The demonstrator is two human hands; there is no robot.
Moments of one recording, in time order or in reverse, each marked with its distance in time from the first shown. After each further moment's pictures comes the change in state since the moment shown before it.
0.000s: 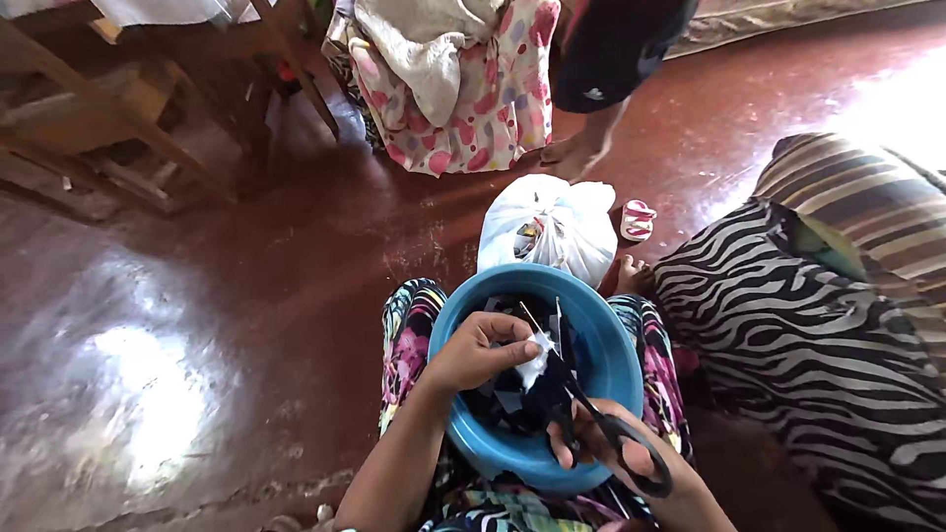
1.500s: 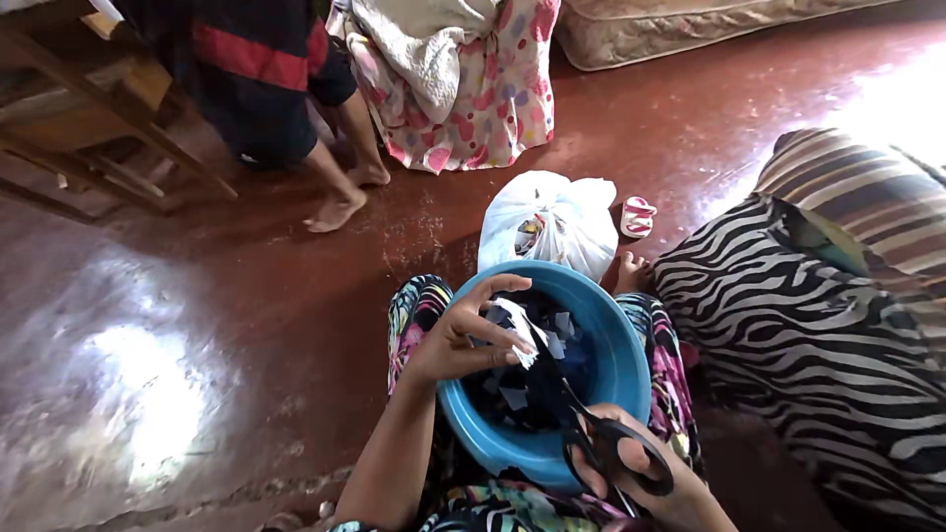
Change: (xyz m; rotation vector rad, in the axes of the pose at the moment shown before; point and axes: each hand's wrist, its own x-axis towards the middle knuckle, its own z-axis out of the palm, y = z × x) left_hand -0.001 0.000 -0.028 0.279 -0.066 0.384; right_hand -0.007 0.003 0.009 0.133 0.033 0.033
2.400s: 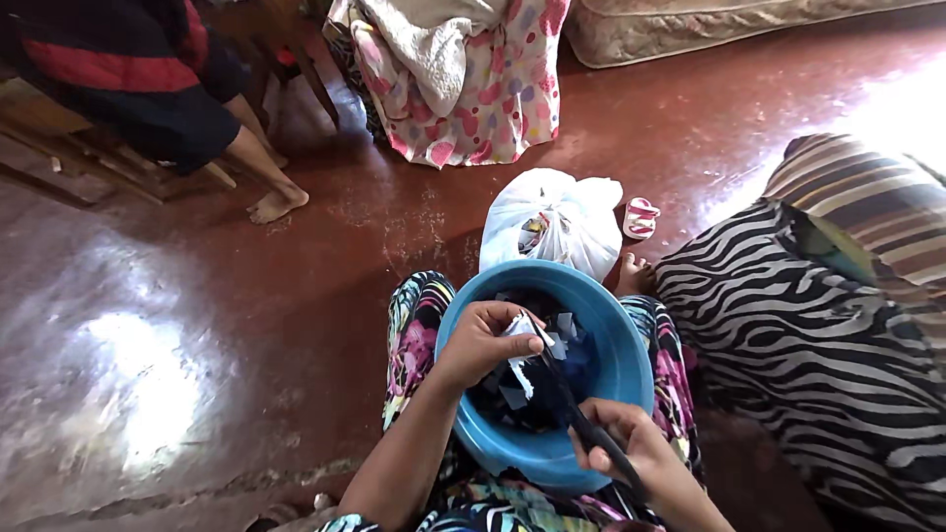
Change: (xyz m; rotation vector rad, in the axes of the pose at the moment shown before) left_hand 0.005 0.010 0.035 -0.451 0.330 -0.481; right_hand -0.001 -0.007 0.015 -0.542 0.407 0.000
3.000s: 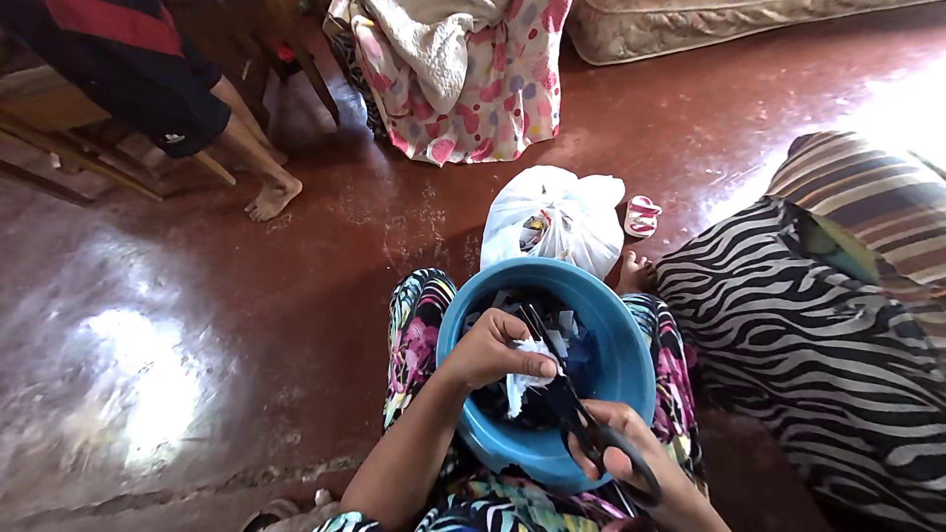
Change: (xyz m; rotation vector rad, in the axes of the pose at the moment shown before) left_hand 0.001 -0.012 -0.004 -0.066 -0.215 -0.060; right_hand 0.006 0.007 0.003 0.294 -0.191 -0.049
